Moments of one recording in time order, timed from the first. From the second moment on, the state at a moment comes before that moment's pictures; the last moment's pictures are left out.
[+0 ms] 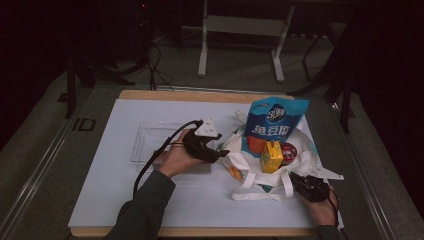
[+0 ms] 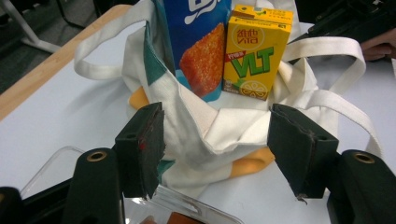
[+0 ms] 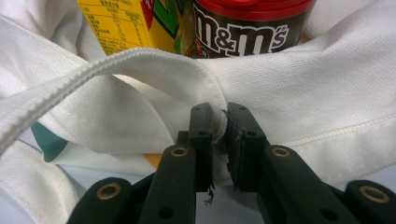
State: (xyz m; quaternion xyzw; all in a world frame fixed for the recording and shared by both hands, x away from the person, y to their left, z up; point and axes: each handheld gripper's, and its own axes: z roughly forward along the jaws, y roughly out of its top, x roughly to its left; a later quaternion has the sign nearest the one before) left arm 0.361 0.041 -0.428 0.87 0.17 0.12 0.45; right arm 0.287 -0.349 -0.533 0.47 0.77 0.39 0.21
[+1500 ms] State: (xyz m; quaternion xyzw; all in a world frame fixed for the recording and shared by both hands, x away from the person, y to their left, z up) left arm 0.362 0.003 -0.409 0.83 0.16 0.10 0.53; right arm 0.288 -0.349 -0.533 0.47 0.76 0.39 0.21
